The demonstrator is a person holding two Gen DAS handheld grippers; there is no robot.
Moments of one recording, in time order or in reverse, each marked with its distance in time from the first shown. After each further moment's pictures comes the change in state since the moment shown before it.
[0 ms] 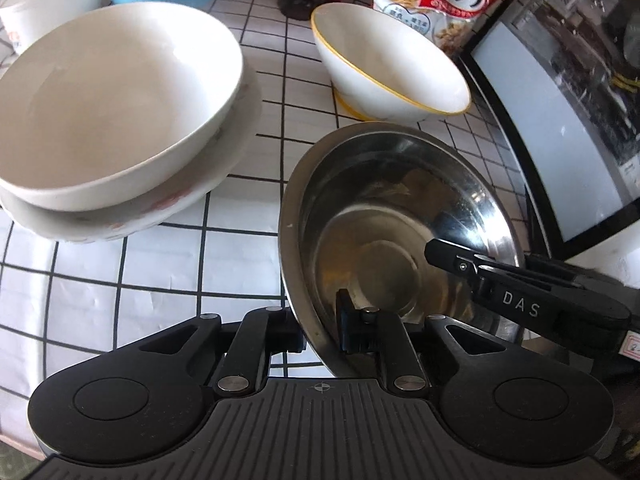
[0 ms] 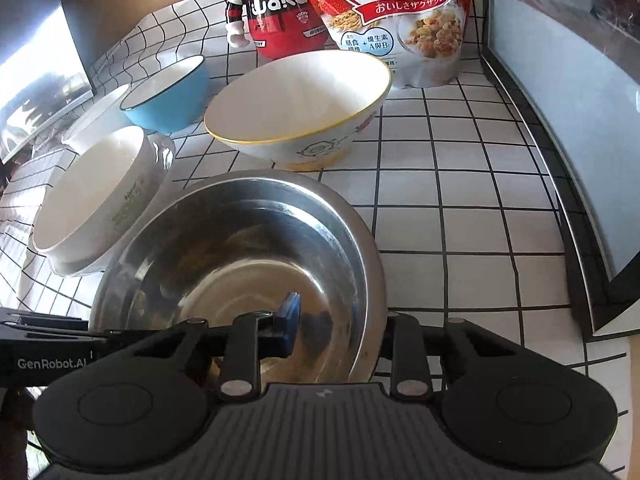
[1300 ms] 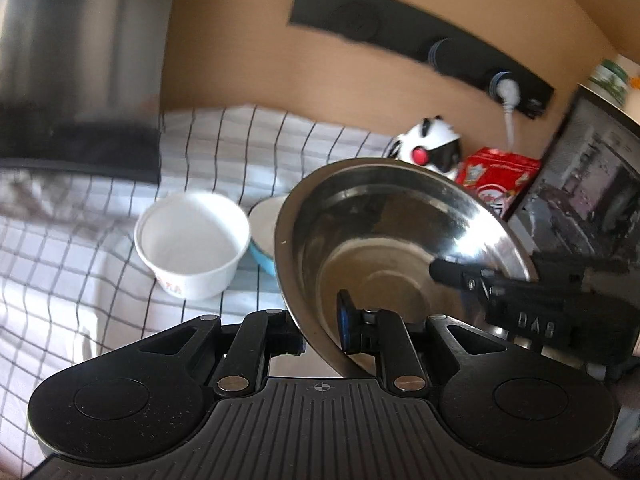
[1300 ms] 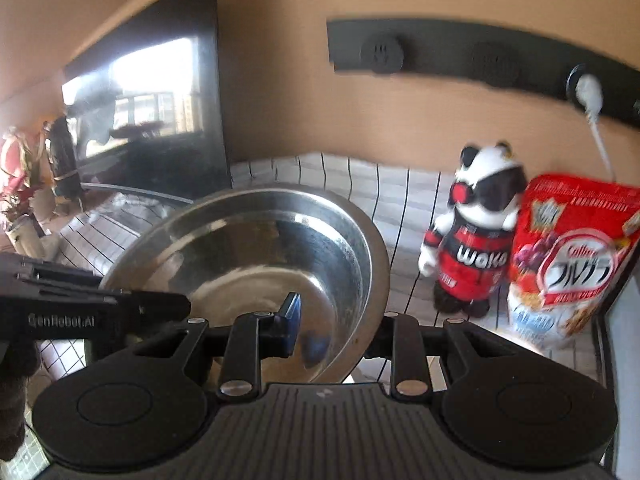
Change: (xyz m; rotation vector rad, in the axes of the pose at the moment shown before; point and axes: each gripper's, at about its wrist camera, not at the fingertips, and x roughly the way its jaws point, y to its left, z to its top) left arm -0.175 0.117 0.127 0.039 -0.347 0.019; right arm -0.056 0.200 0.159 -0.262 -0.237 0.110
